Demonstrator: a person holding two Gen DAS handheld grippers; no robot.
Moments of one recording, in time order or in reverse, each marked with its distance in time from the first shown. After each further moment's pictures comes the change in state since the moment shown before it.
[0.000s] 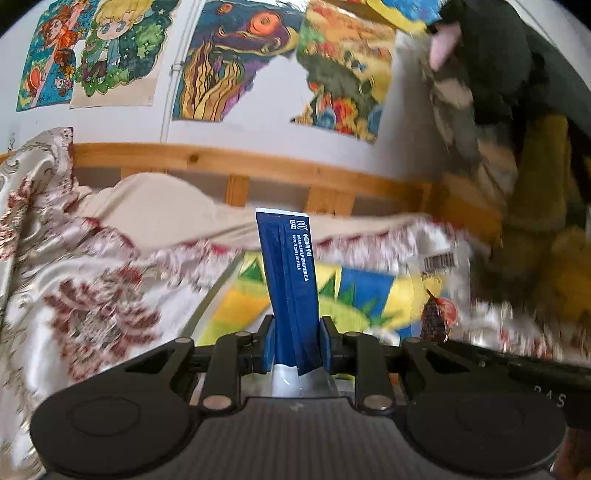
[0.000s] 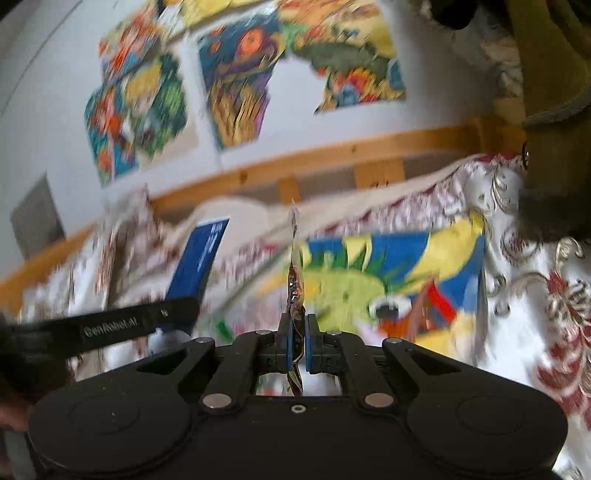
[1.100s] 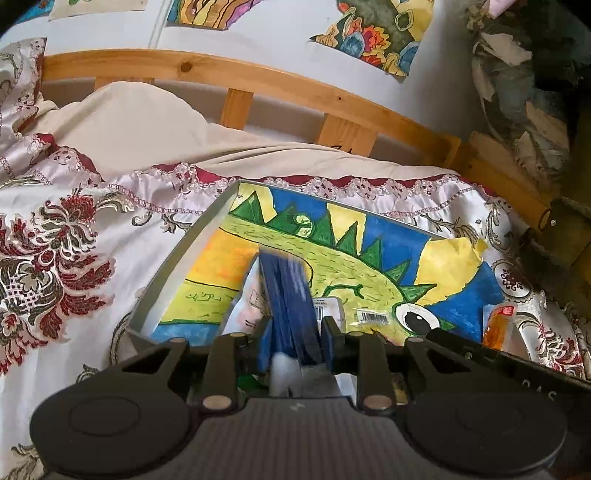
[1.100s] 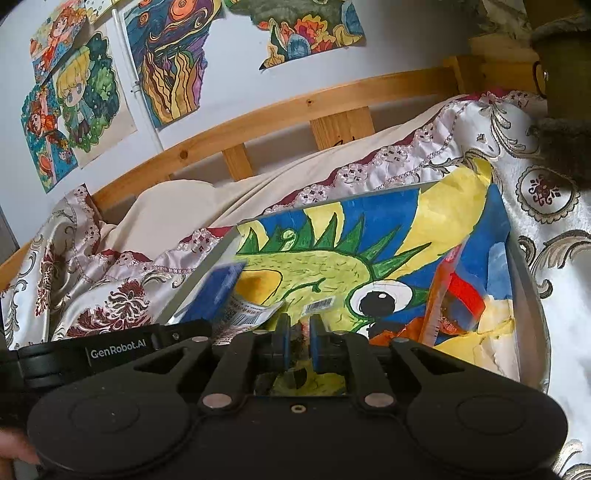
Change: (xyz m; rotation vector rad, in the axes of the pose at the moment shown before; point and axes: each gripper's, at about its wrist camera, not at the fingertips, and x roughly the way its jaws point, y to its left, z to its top) left arm 0.107 0.036 -0.016 -0.083 0.214 -0.050; right arm 0.106 -0.026 -0.004 0.099 0.098 -0.103
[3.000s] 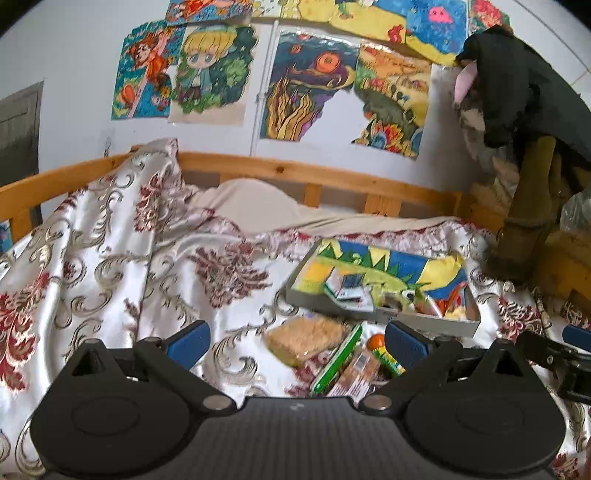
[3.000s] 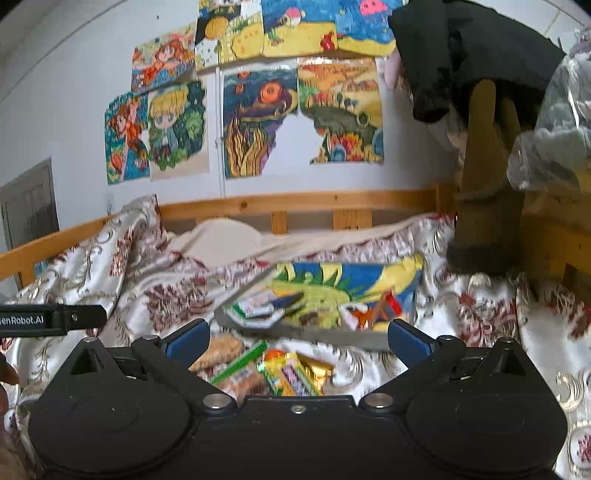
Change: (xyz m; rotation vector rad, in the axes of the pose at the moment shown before) left arm -0.295 -0.020 -0.098 0.035 -0.219 0.239; right arm -0.279 0.069 -0.084 -0.249 -0.204 -0.055
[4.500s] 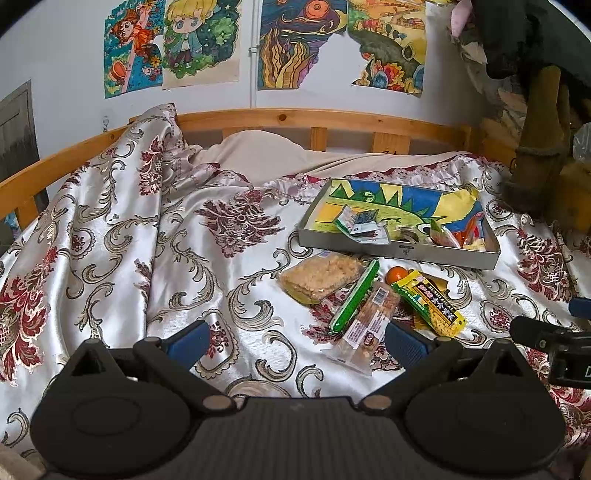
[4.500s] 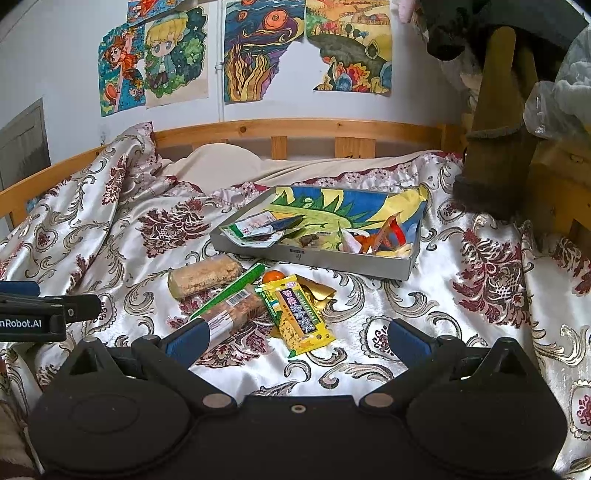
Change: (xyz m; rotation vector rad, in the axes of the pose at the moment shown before) left arm 0.010 -0.009 -0.021 0.107 0.163 0.051; right arm 0.018 0.009 -0.022 -0.040 0.227 -0.015
